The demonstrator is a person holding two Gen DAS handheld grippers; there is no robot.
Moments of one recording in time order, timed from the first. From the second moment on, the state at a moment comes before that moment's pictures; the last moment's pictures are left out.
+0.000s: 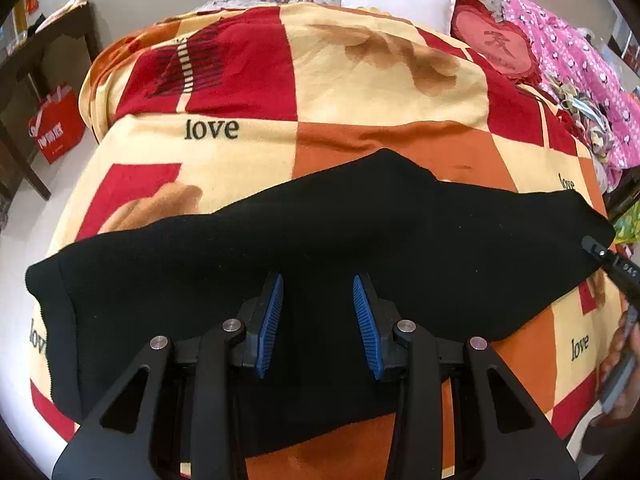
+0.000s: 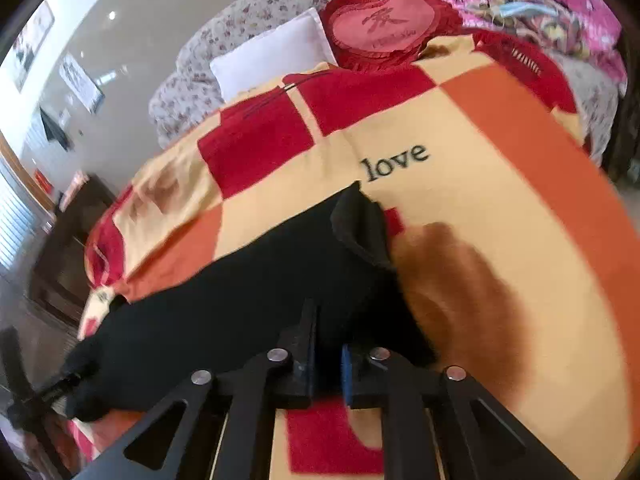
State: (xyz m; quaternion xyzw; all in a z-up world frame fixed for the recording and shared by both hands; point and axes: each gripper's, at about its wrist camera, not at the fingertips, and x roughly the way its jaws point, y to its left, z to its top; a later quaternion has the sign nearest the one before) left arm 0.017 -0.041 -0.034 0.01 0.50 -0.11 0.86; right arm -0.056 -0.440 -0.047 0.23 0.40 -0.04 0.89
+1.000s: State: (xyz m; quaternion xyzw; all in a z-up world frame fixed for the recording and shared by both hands) left arm 0.010 -0.097 -0.039 0.05 0.48 -0.14 0.86; right arm -0.022 -0.384 -0.015 0.13 0.39 -0.01 0.91
